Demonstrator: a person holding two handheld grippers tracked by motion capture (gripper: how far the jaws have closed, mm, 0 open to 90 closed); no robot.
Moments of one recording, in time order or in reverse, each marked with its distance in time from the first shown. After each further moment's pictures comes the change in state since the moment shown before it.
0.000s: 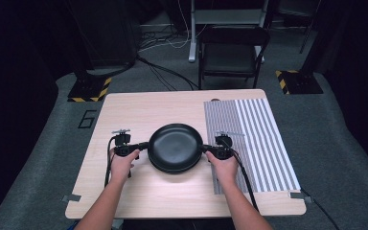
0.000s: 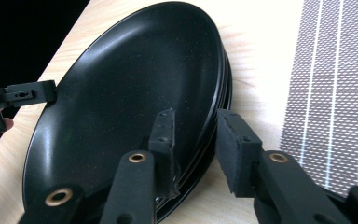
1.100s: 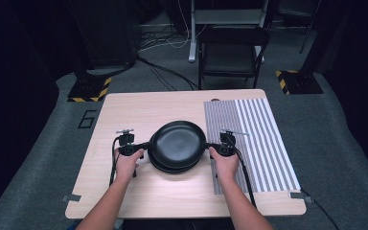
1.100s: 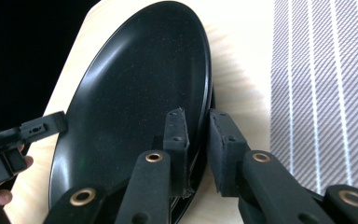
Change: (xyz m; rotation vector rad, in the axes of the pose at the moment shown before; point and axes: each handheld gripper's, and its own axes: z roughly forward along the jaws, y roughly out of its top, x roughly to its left) left arm -0.008 -0.001 0.015 0.000 0.003 -0.042; right arm -0.009 0.009 -0.002 -0.023 -0.009 0.174
